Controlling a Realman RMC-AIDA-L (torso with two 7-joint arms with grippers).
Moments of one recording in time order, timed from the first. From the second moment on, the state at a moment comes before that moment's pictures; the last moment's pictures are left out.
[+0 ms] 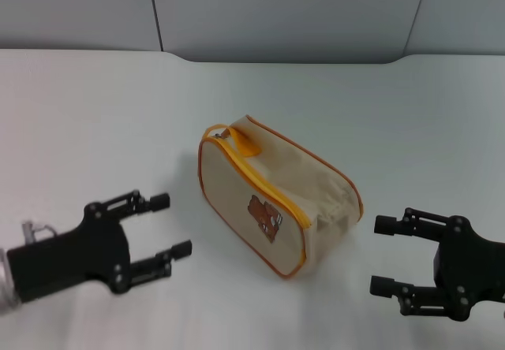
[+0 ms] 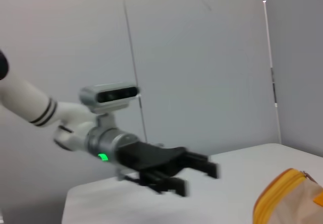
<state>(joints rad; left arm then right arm) -0.36 -2.07 0.55 0.47 1.95 1.71 -0.81 0.43 2.05 -0.45 -0.46 -2.13 -1.88 0.92</state>
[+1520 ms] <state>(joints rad) -0.62 -2.08 0.90 0.49 1.92 1.20 -0.70 0.39 2.04 -0.45 -0.46 -2.14 -1.90 0.94</state>
